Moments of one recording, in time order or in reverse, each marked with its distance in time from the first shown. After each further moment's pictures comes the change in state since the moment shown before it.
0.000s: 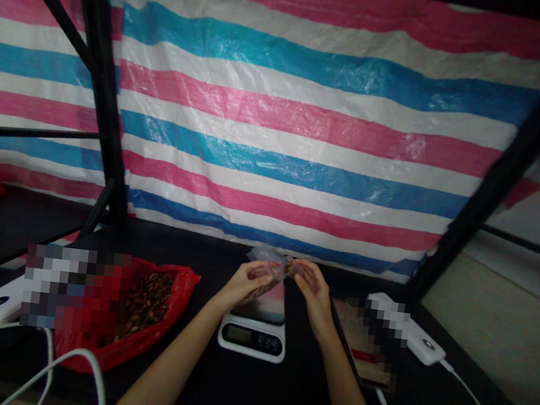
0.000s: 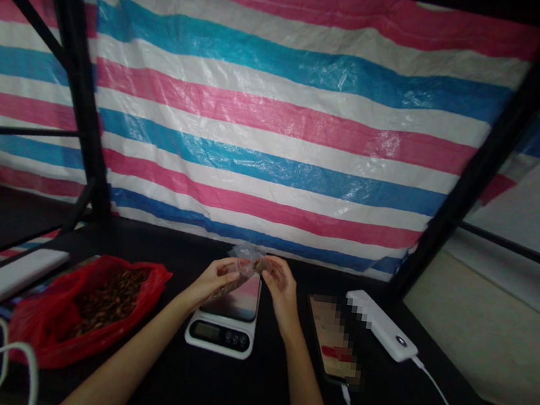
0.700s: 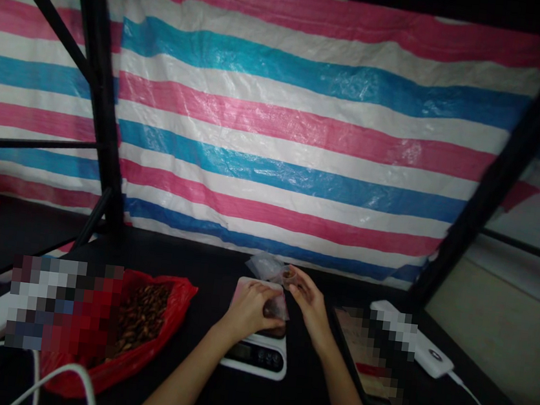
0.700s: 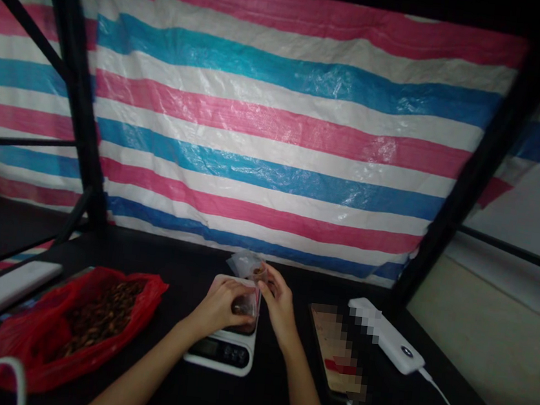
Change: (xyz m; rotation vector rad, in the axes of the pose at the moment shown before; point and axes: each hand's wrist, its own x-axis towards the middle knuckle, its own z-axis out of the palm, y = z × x) left_hand -0.007 -0.020 0.008 1.165 -0.042 0.250; right_hand 0.005 0.017 -0.003 -0.045 -0.081 0.041
